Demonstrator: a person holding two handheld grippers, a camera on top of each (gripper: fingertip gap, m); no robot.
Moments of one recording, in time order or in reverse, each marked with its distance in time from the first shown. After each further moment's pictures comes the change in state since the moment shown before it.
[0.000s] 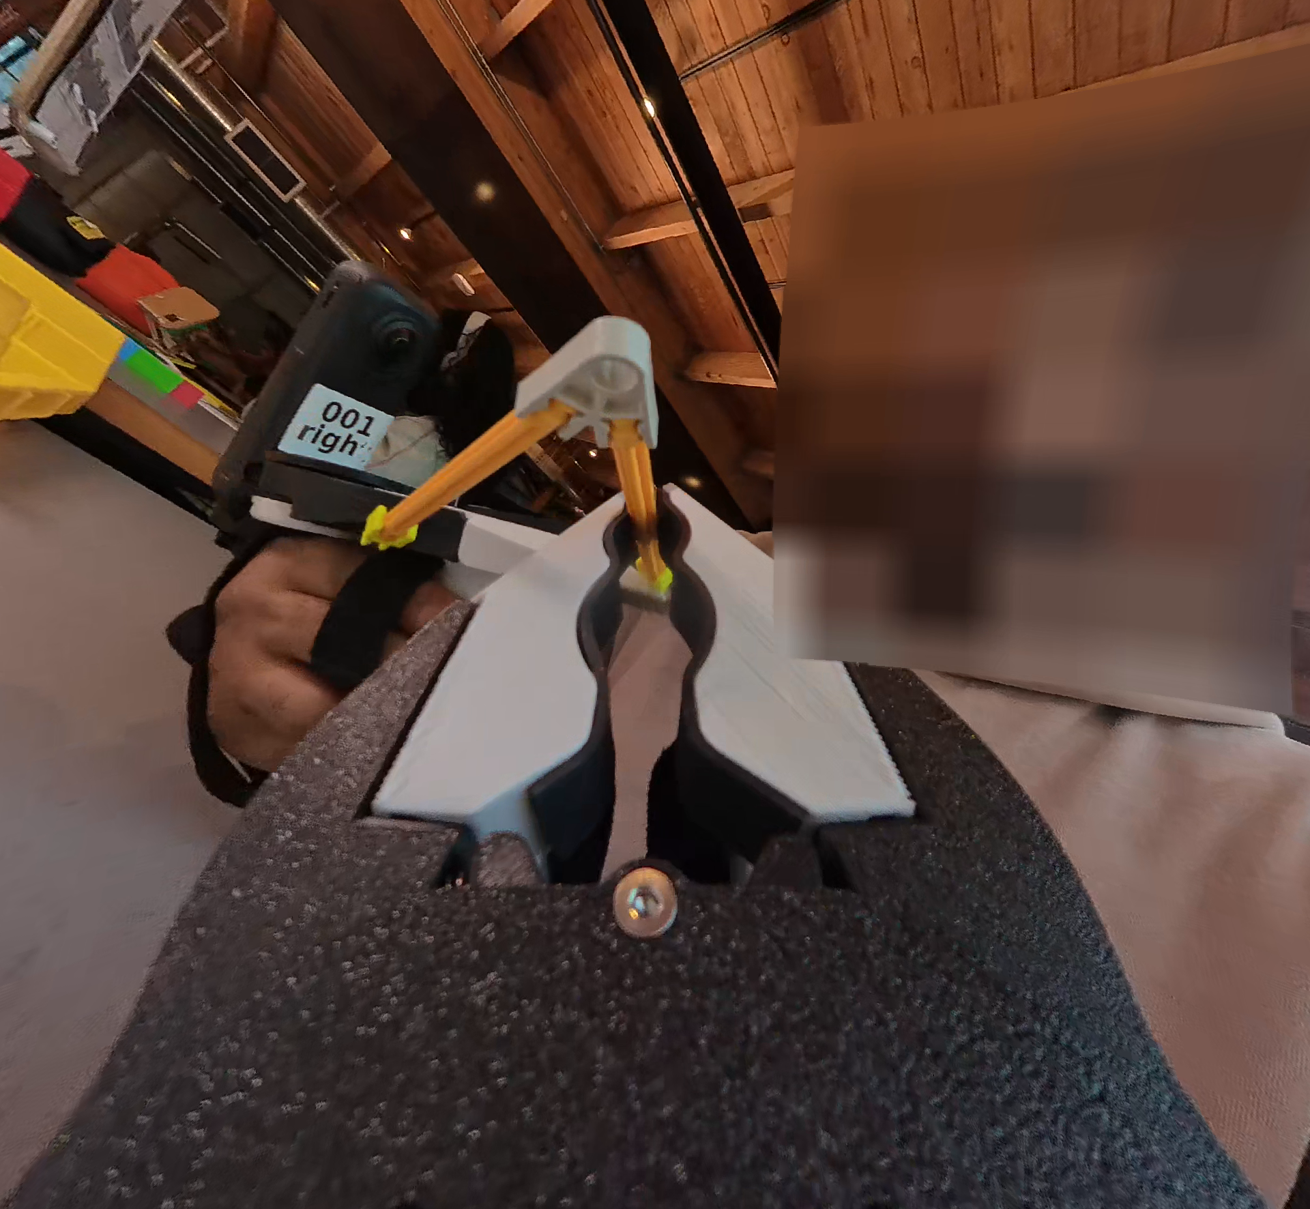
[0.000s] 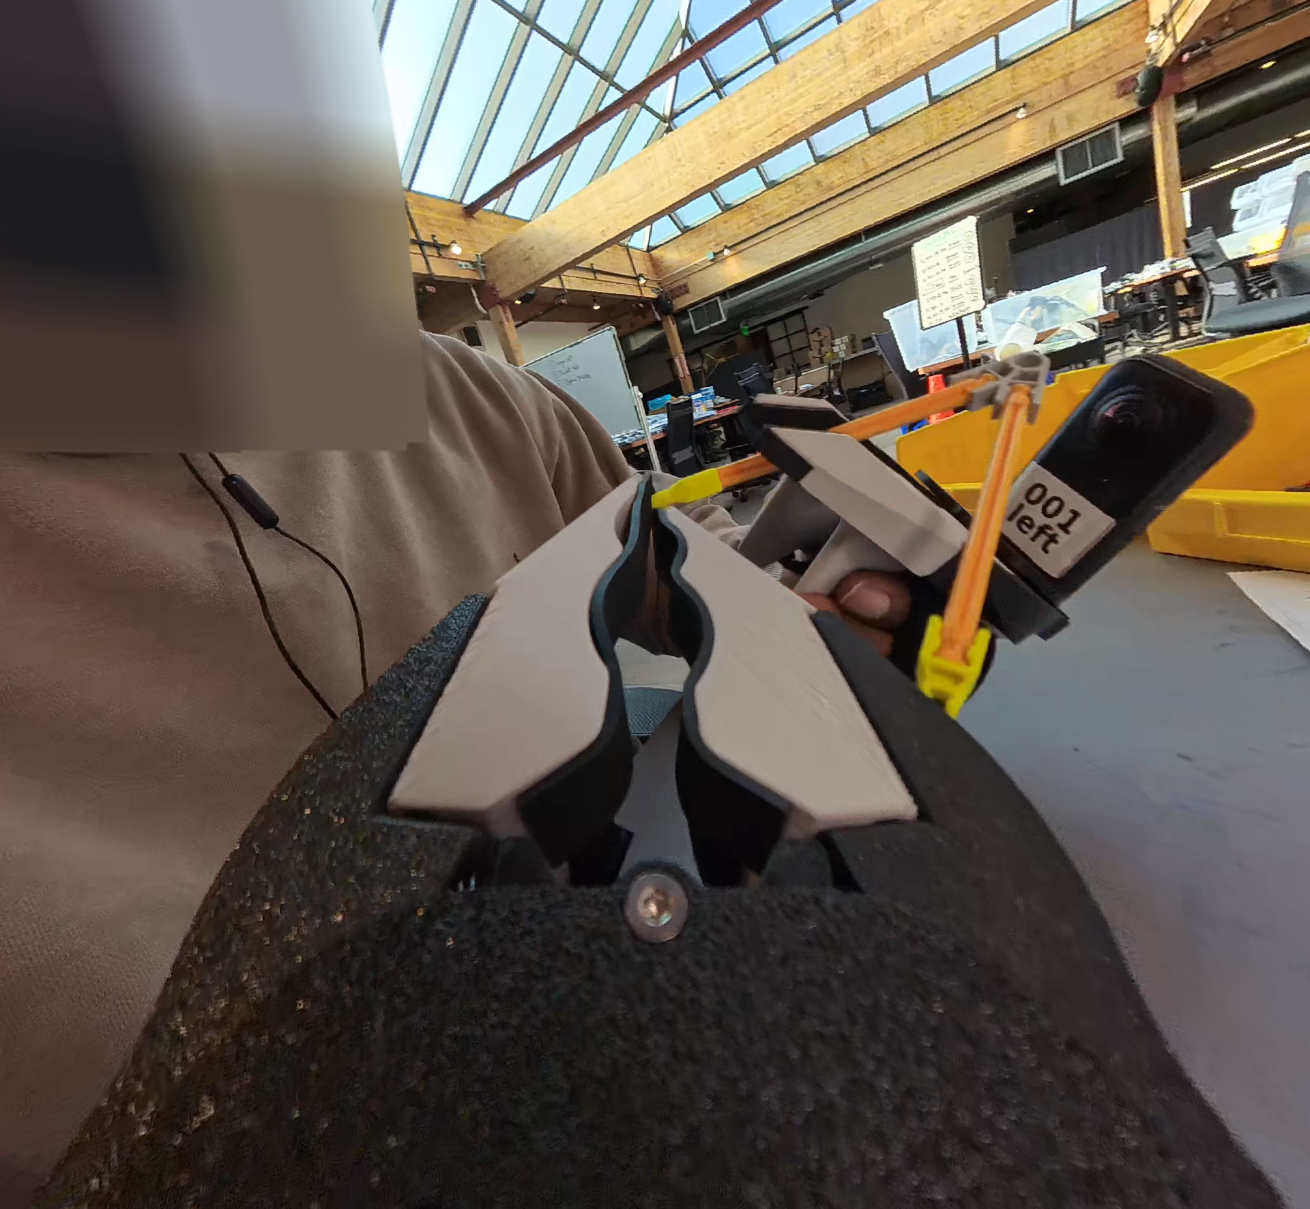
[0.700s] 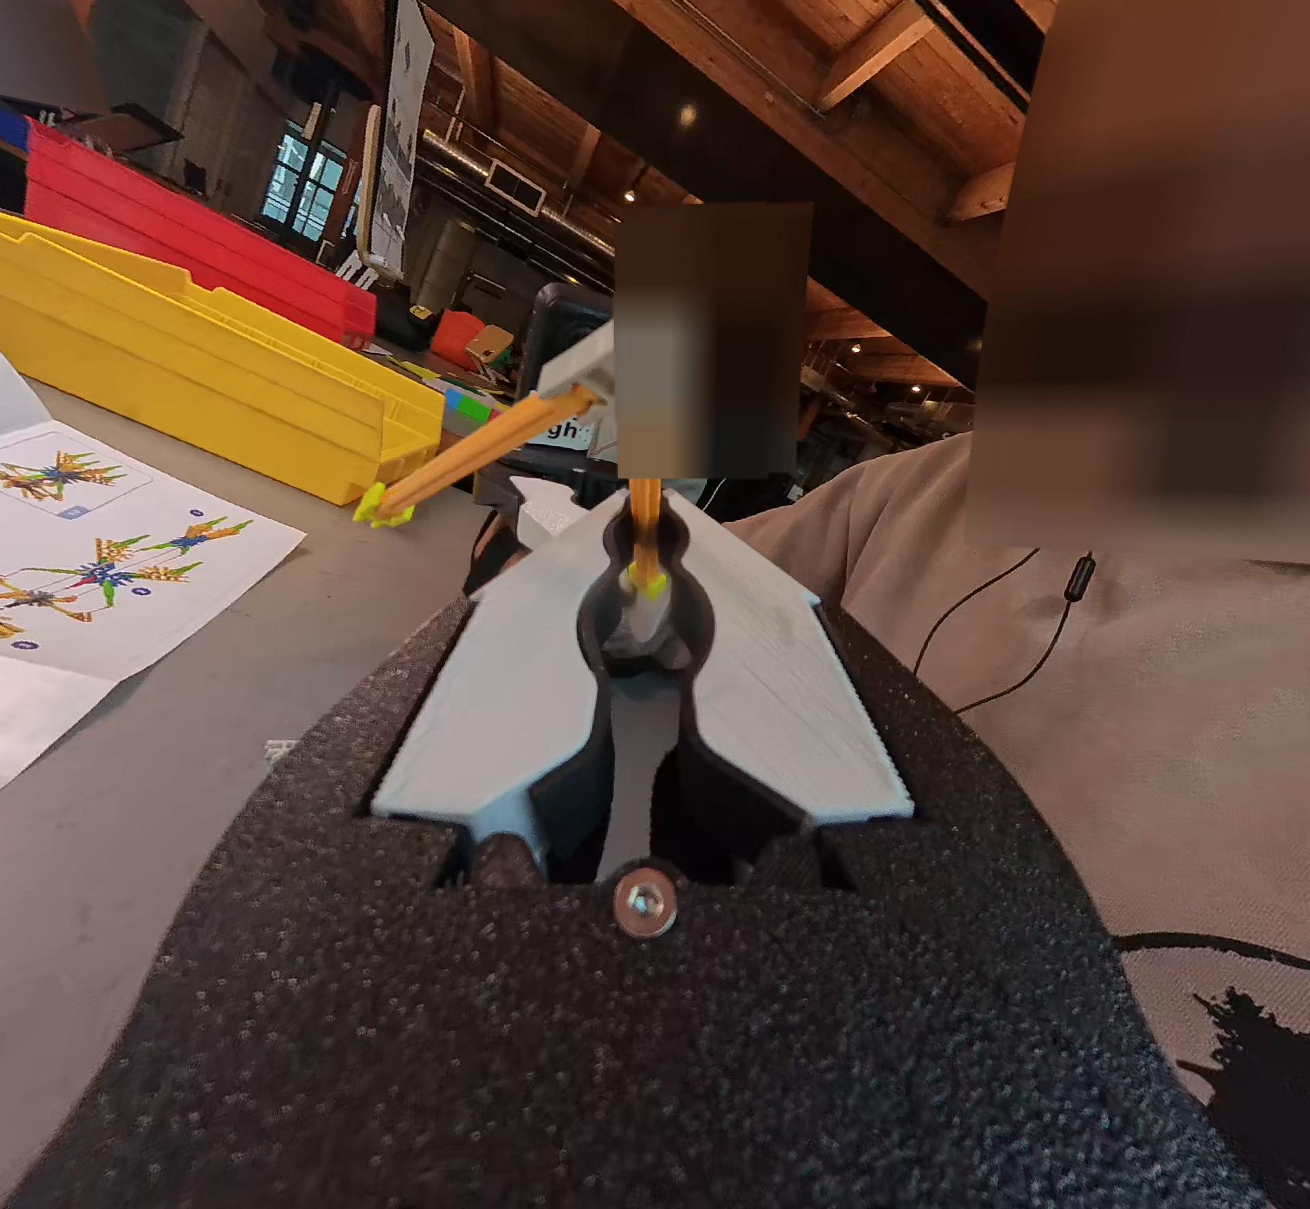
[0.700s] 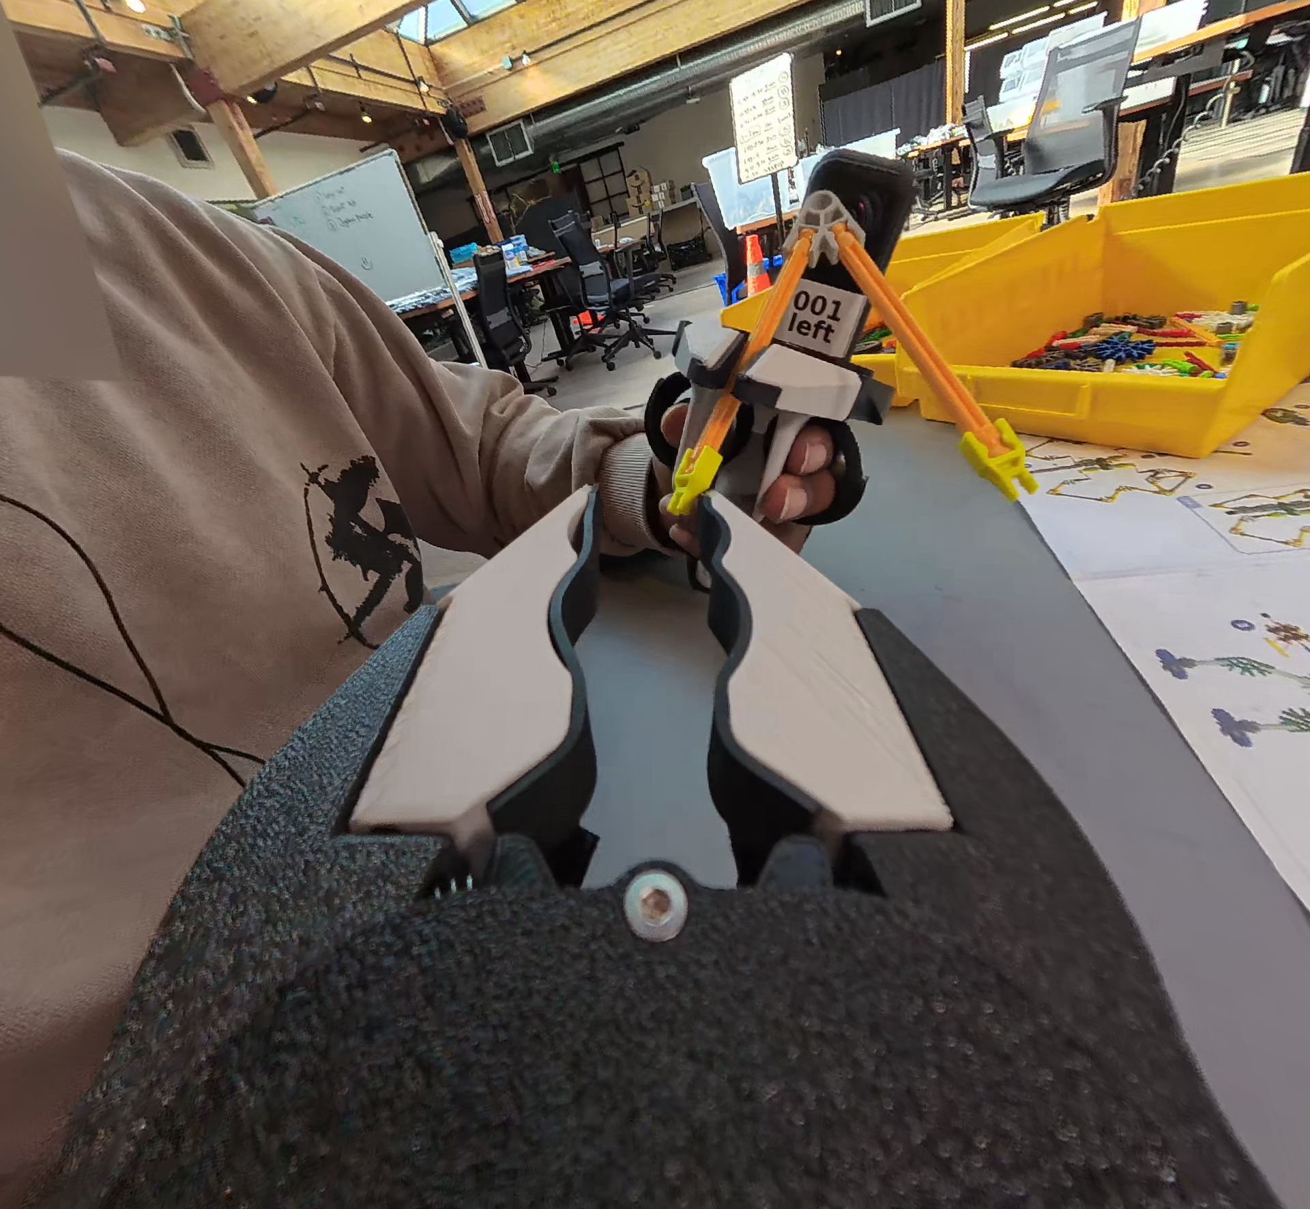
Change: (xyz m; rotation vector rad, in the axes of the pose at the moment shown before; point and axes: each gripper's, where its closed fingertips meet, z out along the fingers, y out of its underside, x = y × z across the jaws) left arm -0.021 -0.008 -0.021 -0.139 -0.322 0.434; right arm 0.040 0.019 -0.021 -0.228 0.293 -0.096
